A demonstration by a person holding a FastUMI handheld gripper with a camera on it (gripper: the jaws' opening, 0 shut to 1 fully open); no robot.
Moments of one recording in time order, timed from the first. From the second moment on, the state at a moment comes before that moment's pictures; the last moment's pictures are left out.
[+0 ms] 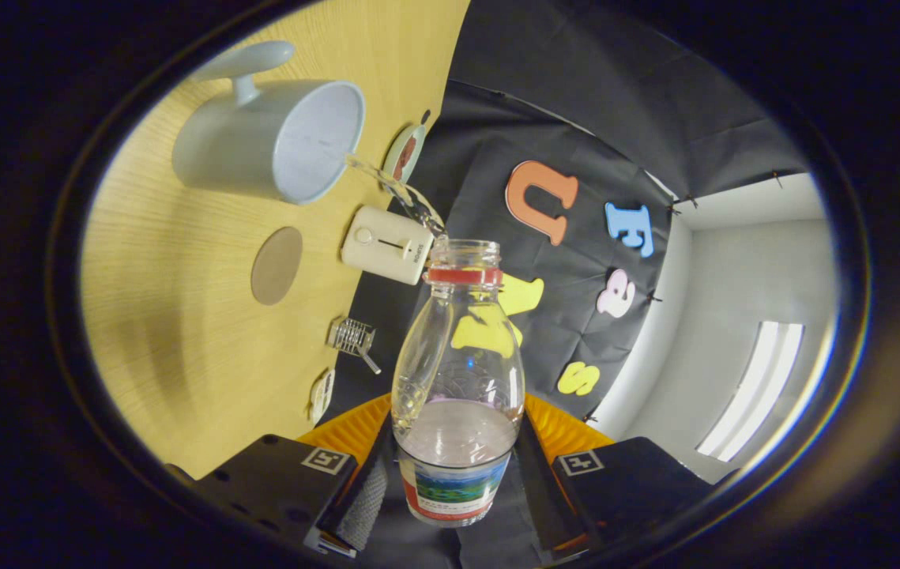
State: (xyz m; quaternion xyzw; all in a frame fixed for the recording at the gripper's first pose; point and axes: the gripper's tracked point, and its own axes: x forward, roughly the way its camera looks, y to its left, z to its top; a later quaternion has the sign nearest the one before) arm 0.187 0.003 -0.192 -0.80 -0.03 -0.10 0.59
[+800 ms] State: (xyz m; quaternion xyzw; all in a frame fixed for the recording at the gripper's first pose) arm 0.180 0.005 -0.167 -0.82 -0.05 -0.12 0.55
